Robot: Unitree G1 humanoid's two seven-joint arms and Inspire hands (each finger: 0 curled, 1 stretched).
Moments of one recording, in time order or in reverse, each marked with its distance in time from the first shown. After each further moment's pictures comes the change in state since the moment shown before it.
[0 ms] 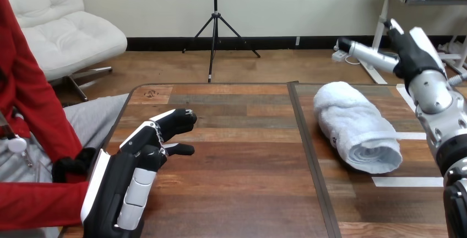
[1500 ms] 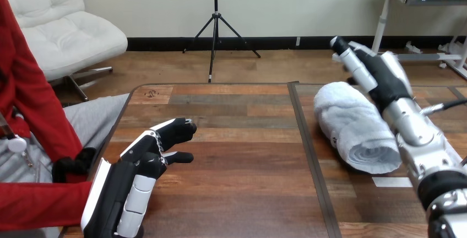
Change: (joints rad) left arm 0.035 0.001 -0.005 0.000 -0.006 0.011 -0.005; right arm 0.144 0.070 -0.062 -0.107 0.141 -0.175 0.036
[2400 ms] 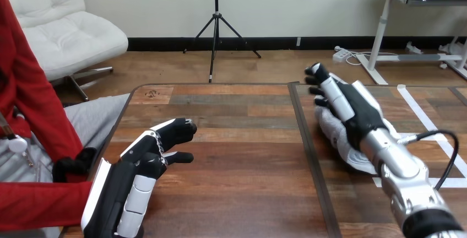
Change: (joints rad) left arm 0.000 0.001 0.000 0.000 -0.001 0.000 -0.002; right arm 0.201 0.090 -0.007 -0.203 0.149 0.000 0.169
